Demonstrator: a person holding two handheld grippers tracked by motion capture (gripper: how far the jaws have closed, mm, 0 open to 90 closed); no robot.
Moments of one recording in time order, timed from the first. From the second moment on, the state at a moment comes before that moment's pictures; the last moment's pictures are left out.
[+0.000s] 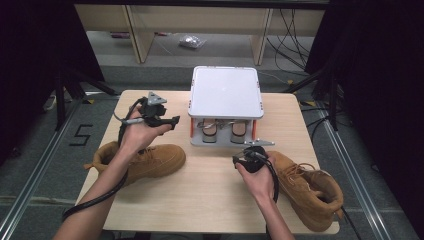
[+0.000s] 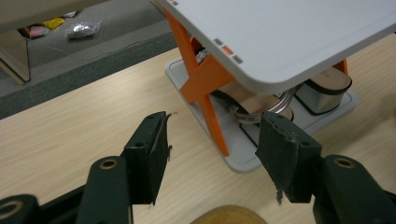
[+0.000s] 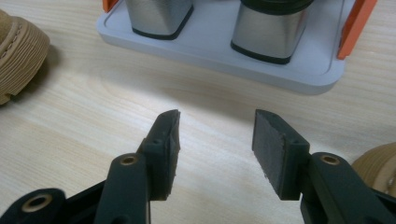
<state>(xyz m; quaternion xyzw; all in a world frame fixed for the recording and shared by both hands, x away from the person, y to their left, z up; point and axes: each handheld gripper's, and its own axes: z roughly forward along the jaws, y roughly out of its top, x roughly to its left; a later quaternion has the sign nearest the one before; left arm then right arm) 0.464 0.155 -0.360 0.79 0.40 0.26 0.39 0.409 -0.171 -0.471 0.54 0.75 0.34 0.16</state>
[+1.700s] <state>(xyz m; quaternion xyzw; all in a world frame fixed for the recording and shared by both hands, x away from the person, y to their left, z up) 0.424 0.286 -0.384 0.80 0.44 0.23 0.34 0.403 -0.159 -0.476 0.54 0.77 0.32 0.14</state>
